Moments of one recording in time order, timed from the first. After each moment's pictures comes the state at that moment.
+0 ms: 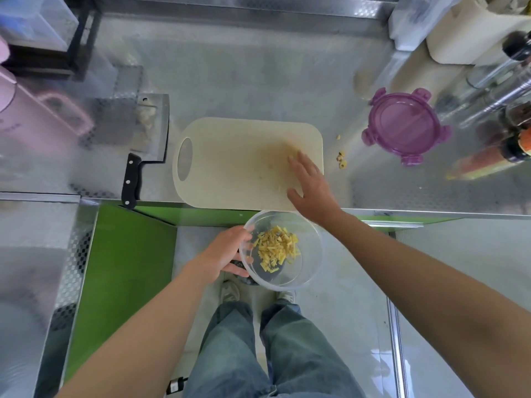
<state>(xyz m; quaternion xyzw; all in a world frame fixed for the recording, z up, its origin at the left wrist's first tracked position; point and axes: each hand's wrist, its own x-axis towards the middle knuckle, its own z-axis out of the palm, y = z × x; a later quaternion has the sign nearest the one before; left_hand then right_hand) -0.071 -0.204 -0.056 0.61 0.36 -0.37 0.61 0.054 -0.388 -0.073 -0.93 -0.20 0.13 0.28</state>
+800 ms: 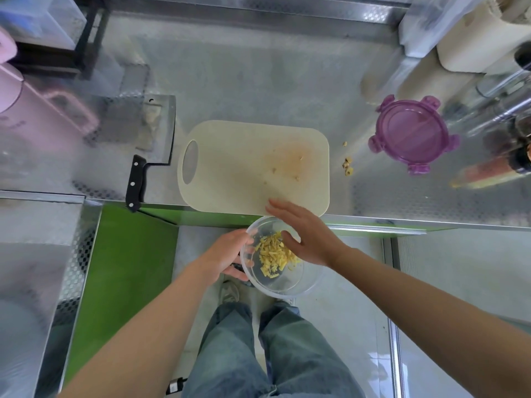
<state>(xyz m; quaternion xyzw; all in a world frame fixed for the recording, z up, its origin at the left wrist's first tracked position) -0.066 -0.196 -0.060 0.61 0.36 -0.38 0.60 0.002 -0.395 -0.063 -0.86 -0.38 0.19 0.30</state>
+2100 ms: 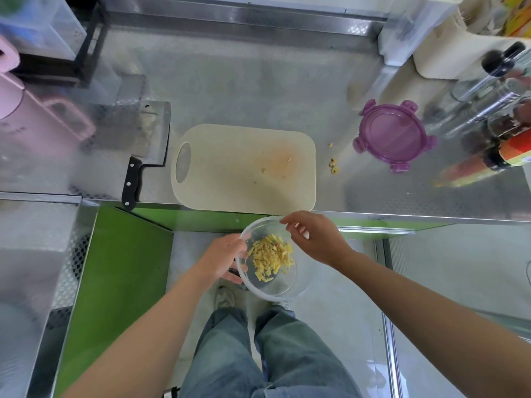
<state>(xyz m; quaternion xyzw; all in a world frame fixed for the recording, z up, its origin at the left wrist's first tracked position) -0.088 -0.209 -0.045 0.65 0.34 -0.34 0.59 -0.009 -0.423 -0.050 -0.89 -0.26 0.15 0.34</state>
